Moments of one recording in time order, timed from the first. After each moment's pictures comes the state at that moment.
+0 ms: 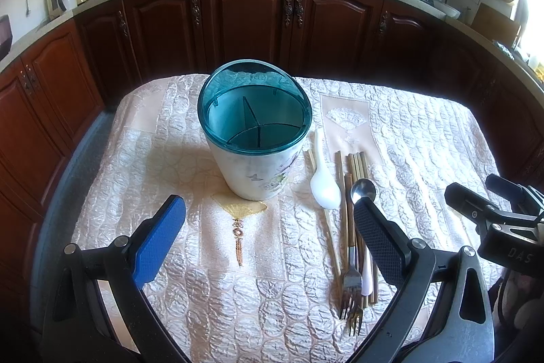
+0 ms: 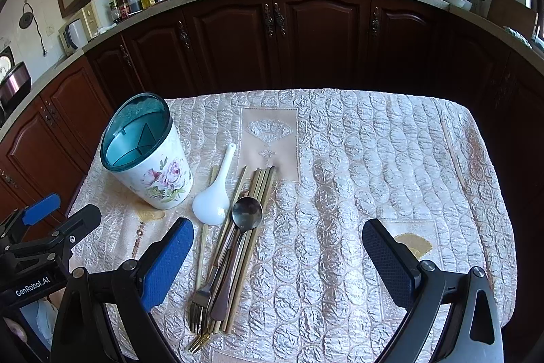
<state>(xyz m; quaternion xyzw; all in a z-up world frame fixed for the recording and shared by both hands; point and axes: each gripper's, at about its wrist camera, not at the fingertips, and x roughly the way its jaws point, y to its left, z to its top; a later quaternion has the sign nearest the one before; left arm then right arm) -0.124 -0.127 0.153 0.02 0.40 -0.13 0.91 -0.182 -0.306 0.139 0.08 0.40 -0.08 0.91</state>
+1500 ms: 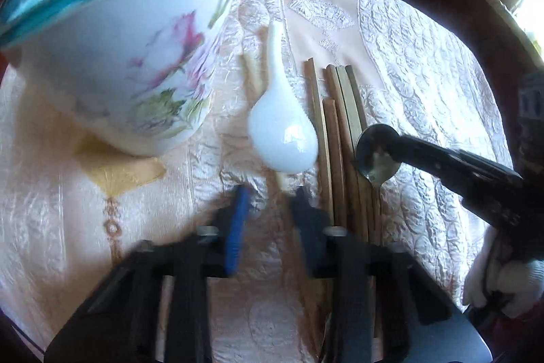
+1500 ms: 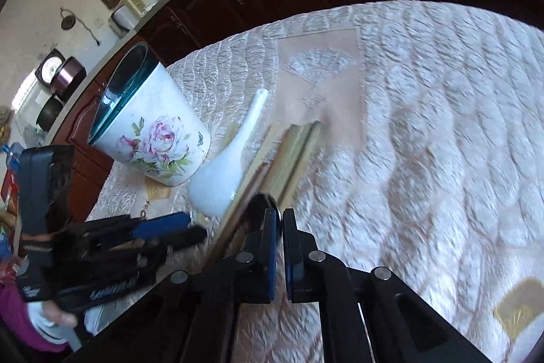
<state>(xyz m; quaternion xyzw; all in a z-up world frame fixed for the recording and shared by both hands) -0.056 -0.200 0.029 0.02 0.54 -0.21 0.81 -0.102 -0.355 0.020 0.18 0.45 0.12 0.87</state>
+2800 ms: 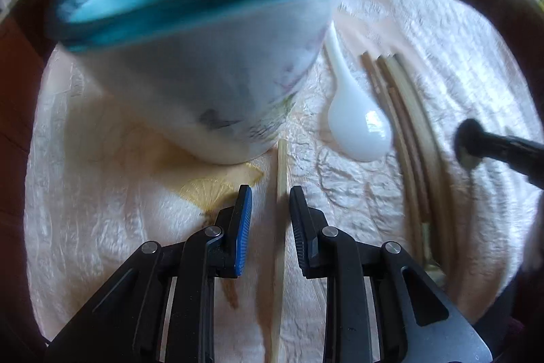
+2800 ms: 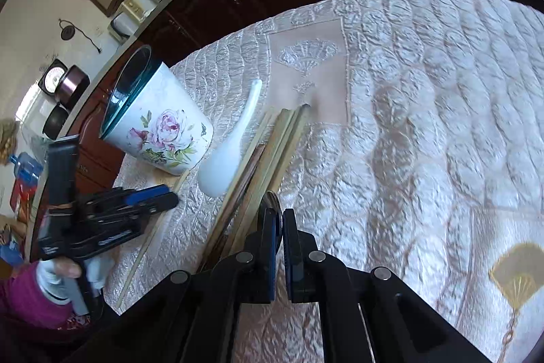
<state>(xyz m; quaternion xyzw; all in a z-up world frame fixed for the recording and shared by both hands) -0.044 -0.159 0.029 0.12 0.53 -0.18 0.82 -0.121 -0.368 0.021 0.21 0.46 0.13 0.86</state>
